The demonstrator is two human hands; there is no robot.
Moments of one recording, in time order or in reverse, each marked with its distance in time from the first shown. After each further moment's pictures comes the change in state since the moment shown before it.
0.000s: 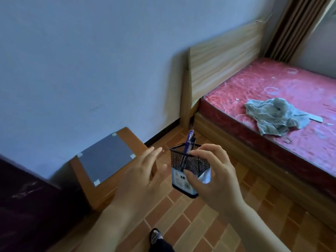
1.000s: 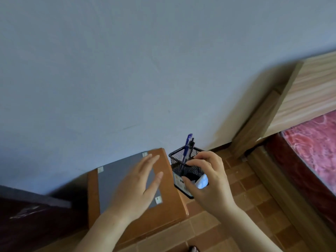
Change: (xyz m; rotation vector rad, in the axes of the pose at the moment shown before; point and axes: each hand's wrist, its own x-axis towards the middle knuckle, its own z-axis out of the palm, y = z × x) left_hand 0.287 -0.217 -0.049 0.016 0.064 -0.376; right_hand 0.320 0.159 0.278 0.154 -0.344 -0.120
